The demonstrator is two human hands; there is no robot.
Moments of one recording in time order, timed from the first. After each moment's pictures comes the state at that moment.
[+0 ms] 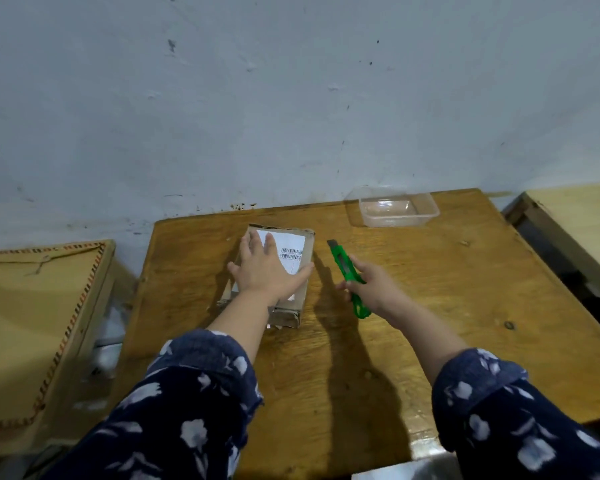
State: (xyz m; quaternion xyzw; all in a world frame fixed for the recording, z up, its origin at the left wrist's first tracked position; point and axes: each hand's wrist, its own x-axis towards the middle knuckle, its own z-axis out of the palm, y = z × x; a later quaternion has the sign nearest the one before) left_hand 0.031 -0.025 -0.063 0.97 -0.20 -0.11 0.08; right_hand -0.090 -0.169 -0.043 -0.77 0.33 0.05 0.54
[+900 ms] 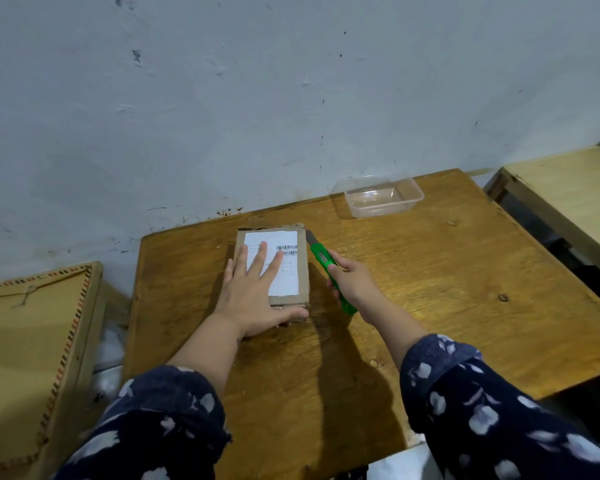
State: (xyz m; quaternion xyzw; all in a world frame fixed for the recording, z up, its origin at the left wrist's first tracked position) left_hand 0.030 0.018 -0.077 0.91 -0.41 -0.08 0.02; right_hand -0.081 -0.142 -0.053 -0.68 0.39 -0.04 0.62
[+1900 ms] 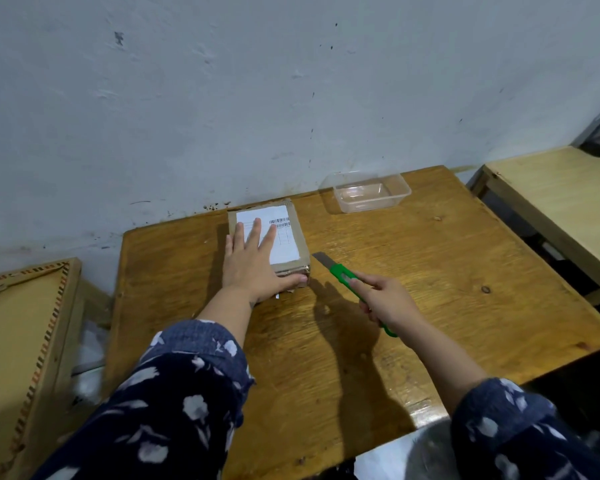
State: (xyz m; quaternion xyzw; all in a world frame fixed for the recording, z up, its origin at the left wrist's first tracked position) left_hand 0.049 -0.023 -0.080 0.93 -0.37 -0.06 0.04; right_hand -0.141 -0.163 -0.056 -0.75 0.41 -0.01 0.52
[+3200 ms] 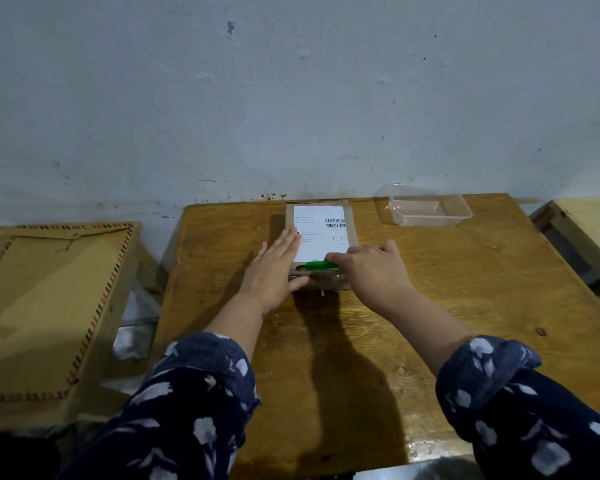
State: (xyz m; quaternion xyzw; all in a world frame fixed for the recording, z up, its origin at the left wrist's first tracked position) left_hand 0.049 0.038 -0.084 0.91 -0.38 -0.07 0.16; right_hand -0.062 -0.109 -0.014 -1.00 0.07 0.00 -0.05
